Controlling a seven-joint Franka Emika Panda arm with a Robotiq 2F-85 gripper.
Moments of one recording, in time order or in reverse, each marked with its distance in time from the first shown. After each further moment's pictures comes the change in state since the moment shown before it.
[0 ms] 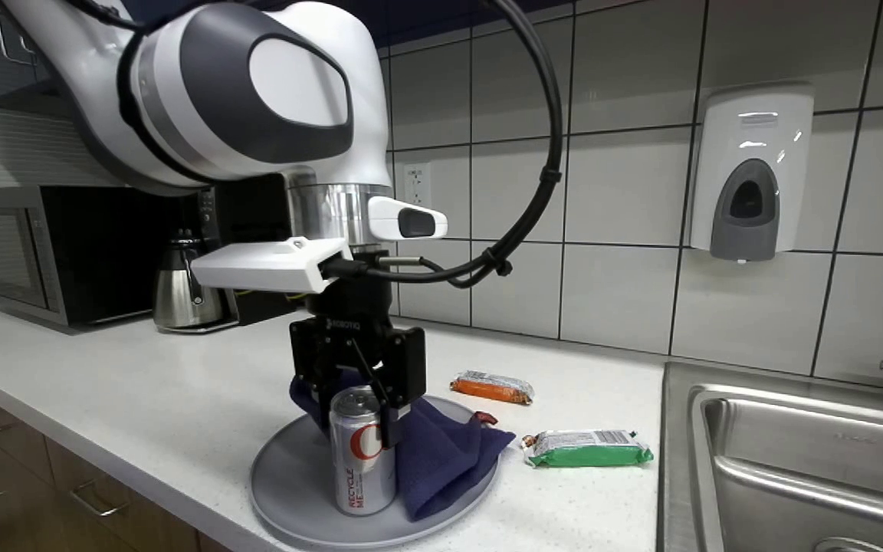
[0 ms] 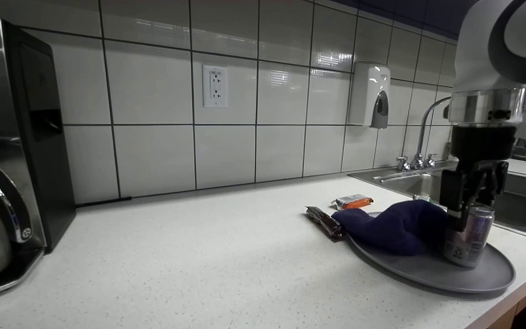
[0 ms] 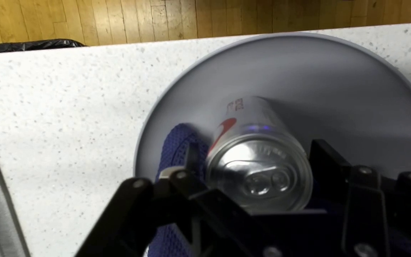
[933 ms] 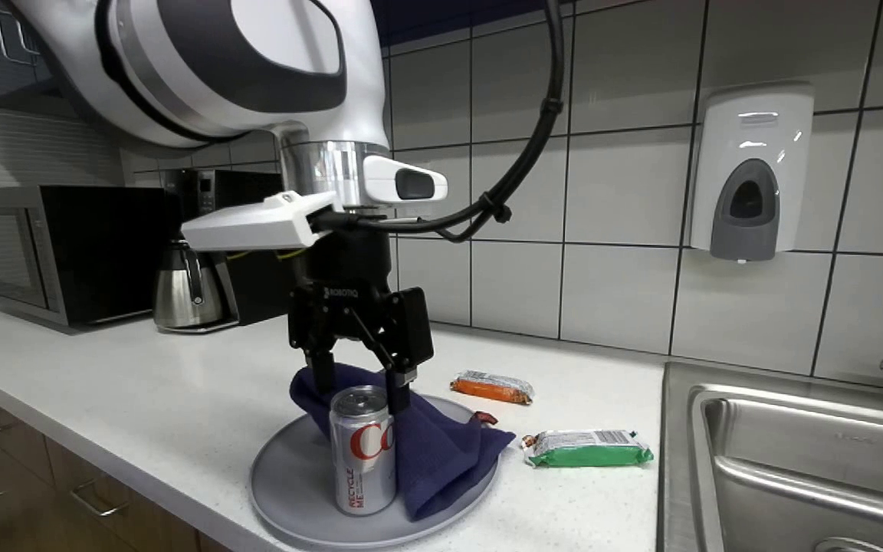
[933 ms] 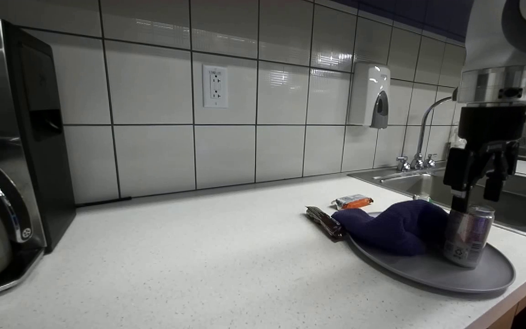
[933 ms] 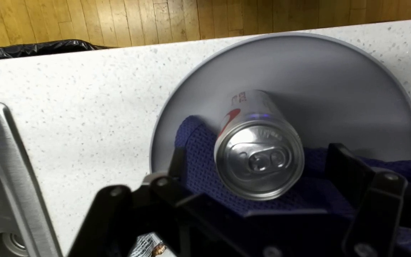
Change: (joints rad) arm -0.002 -0.096 -0.007 0.000 0.000 -0.076 0.009
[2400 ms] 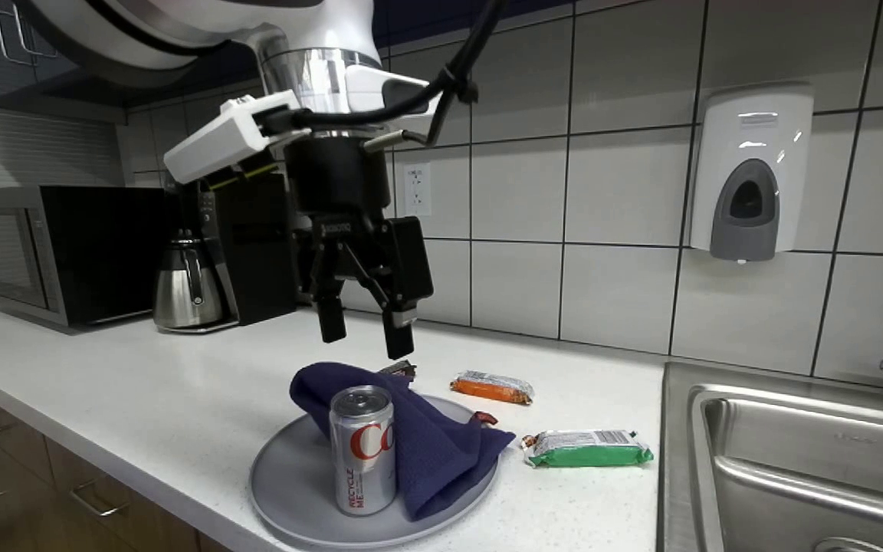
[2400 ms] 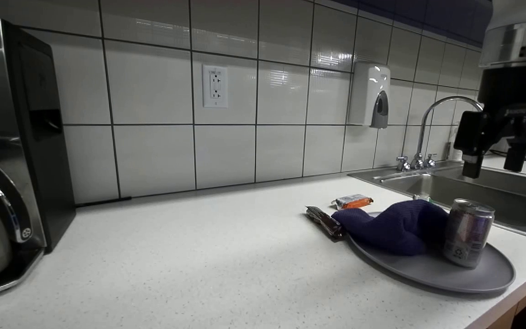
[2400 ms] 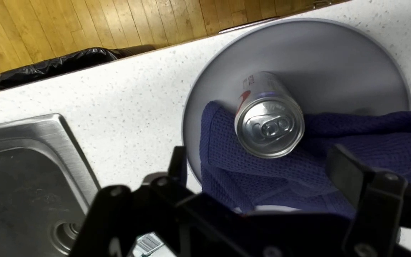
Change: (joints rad) arm -0.045 -0.178 0.016 0.002 0.000 -0.119 0.111
